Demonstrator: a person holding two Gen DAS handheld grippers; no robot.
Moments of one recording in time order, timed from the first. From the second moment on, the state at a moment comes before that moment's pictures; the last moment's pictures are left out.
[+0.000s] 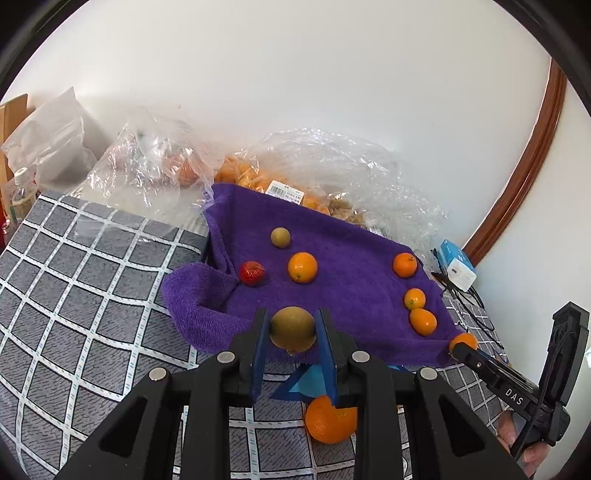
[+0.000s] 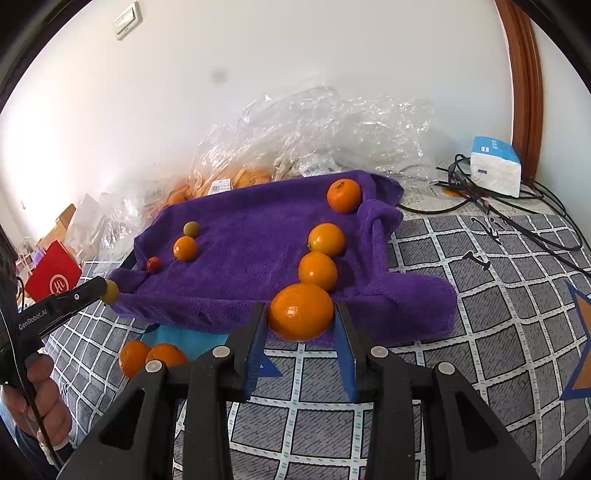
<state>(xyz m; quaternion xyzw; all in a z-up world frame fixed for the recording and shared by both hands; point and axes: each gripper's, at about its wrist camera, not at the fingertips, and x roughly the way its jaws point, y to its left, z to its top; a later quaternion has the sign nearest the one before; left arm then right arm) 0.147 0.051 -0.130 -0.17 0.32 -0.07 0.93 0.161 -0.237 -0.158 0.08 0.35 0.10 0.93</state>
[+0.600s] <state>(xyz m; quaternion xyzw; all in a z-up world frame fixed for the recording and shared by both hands) 0.140 0.055 -0.124 -0.17 0.30 -0.07 0.94 0.153 -0.240 -0.146 0.08 0.32 0.09 0.94</state>
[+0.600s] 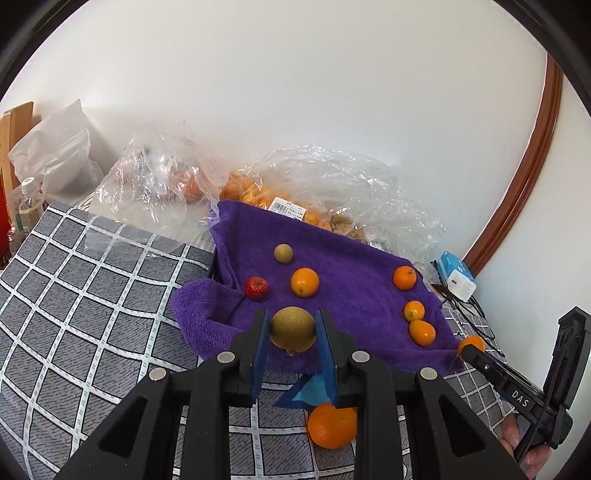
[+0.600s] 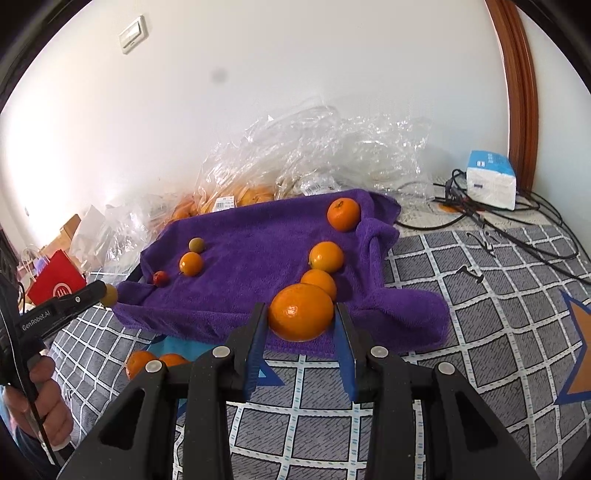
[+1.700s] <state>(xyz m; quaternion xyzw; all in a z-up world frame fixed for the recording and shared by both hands) 0.179 0.055 -0.066 -0.12 0.27 -0.07 0.95 0.216 -0.205 -0.085 0.06 0.30 0.14 0.94</state>
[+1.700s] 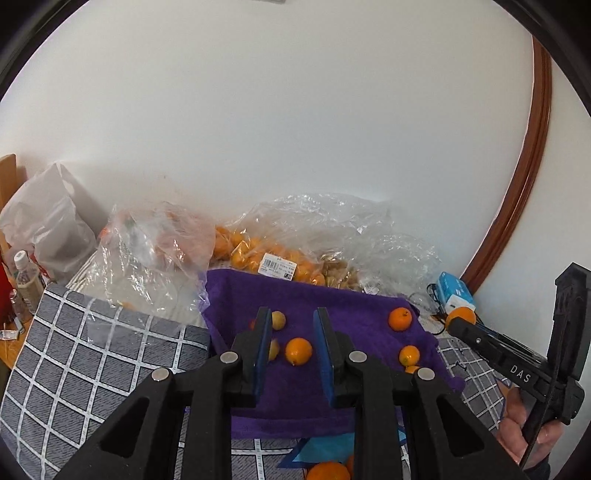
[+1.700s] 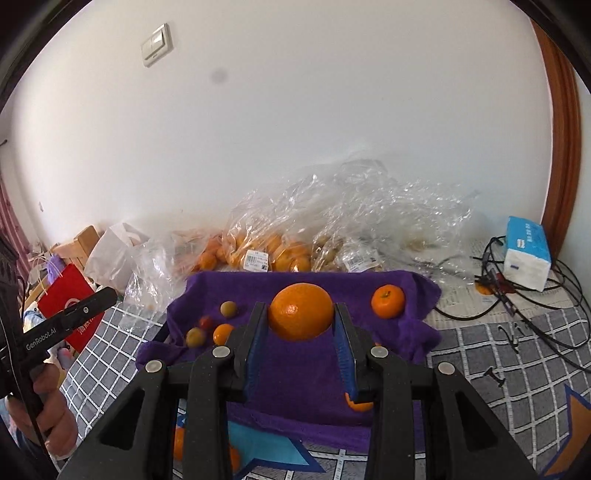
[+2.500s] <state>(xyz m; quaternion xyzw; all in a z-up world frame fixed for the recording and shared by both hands) 0.213 0.063 -0.128 -0.12 0.36 -0.06 0.92 0.254 -0.184 -0.174 0.03 0.41 0.14 0.90</state>
